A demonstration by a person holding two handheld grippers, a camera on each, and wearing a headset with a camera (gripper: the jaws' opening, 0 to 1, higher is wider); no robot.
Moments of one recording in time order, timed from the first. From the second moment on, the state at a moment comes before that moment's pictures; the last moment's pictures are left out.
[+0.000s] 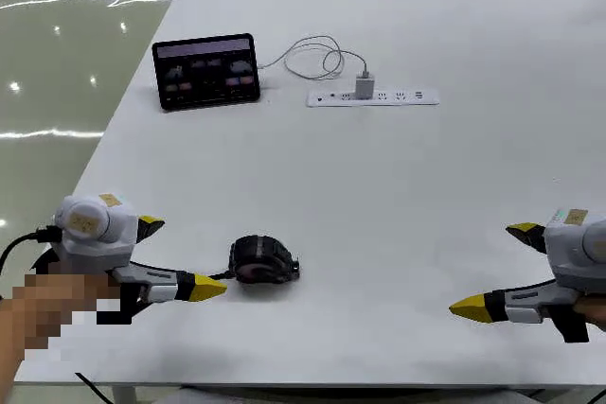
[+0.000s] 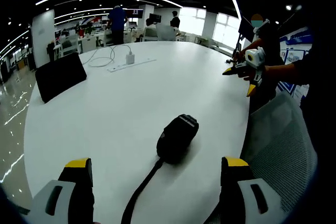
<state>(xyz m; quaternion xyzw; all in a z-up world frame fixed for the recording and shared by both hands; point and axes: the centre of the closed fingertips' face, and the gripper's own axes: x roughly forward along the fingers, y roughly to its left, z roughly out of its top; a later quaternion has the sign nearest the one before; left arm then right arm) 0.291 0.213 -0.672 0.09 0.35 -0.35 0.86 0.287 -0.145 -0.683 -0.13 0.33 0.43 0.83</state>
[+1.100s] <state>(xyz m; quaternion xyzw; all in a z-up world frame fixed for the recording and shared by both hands) 0.301 0.151 -0.691 0.22 0.38 -0.48 0.76 0.298 -0.077 -0.687 -0.17 0.31 0.53 0.78</state>
